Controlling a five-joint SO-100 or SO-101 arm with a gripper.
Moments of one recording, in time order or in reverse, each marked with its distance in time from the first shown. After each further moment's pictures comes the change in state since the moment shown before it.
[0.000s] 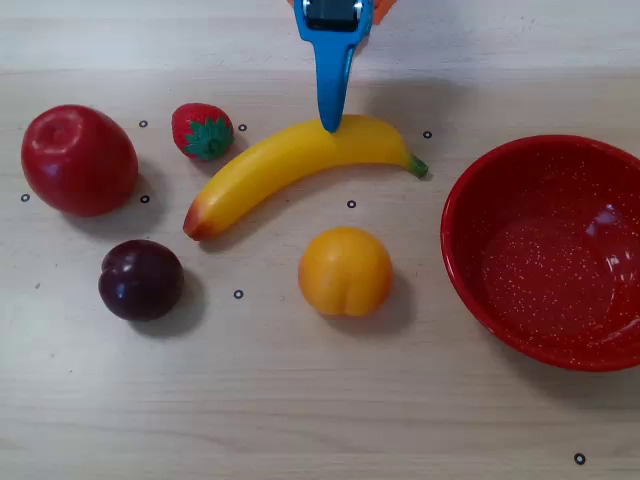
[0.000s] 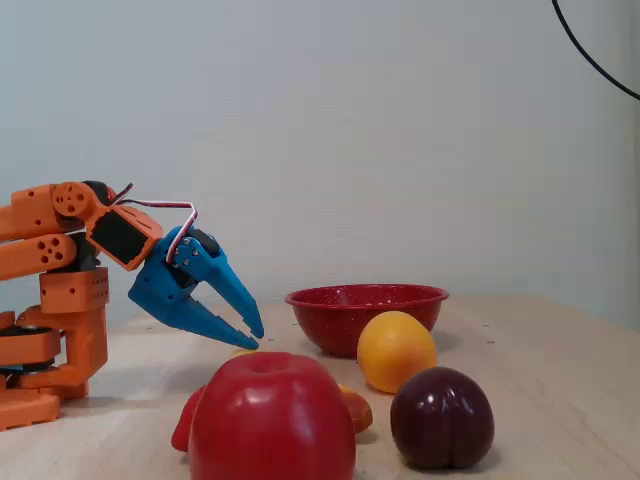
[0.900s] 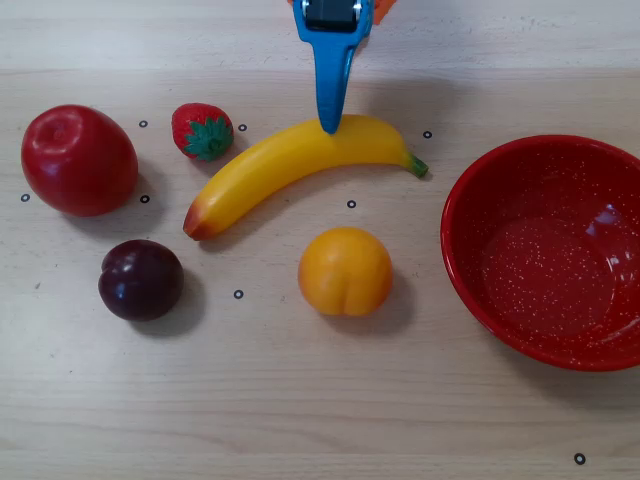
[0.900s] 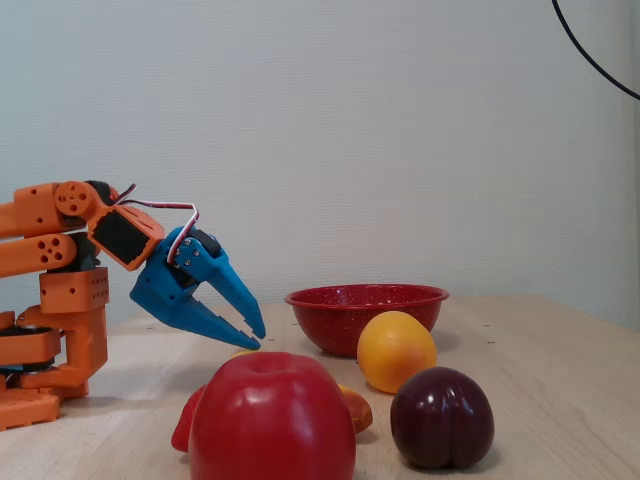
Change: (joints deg) arm 0.1 -8.7 -5.3 -1.0 -0.5
